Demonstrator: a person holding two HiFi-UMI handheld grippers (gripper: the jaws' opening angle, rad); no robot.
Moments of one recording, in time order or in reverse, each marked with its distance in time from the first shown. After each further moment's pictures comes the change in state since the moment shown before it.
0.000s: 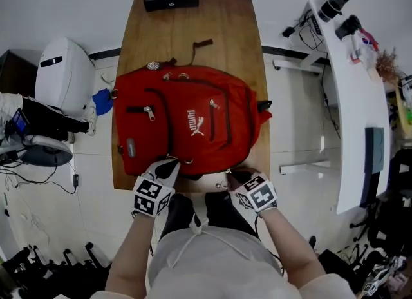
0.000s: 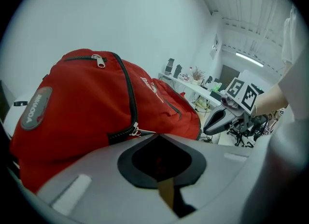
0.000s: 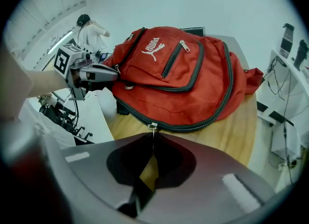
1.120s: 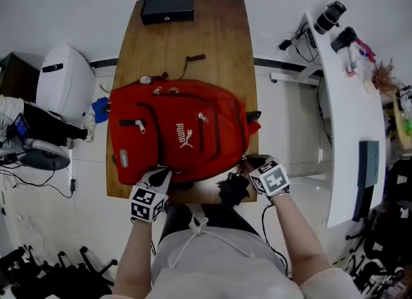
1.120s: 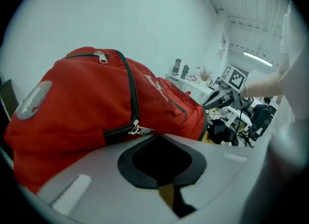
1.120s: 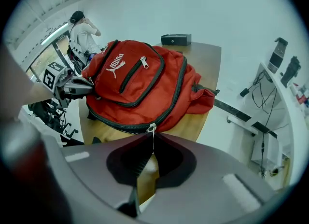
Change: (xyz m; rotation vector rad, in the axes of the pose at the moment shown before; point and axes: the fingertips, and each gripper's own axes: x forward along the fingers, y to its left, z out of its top) left arm 0.016 0.006 -0.002 -0.033 -0.026 0.093; right arm -0.049 -0.122 0.037 -0.039 0.004 -0.142
